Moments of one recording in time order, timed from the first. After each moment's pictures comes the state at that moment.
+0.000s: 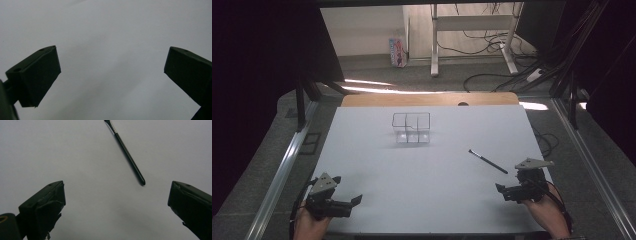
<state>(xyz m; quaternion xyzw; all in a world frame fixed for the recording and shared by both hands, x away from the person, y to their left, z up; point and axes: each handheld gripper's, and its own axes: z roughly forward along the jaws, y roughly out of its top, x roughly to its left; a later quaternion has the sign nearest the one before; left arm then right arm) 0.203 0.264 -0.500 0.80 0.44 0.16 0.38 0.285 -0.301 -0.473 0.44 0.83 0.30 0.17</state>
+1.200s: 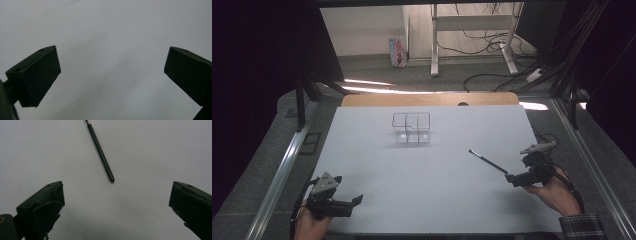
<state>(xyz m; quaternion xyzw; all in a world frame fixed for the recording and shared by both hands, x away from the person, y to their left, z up) 0.205 0.263 -0.500 0.80 0.44 0.16 0.37 0.328 -0.322 -0.458 0.45 0.85 0.23 0.14</state>
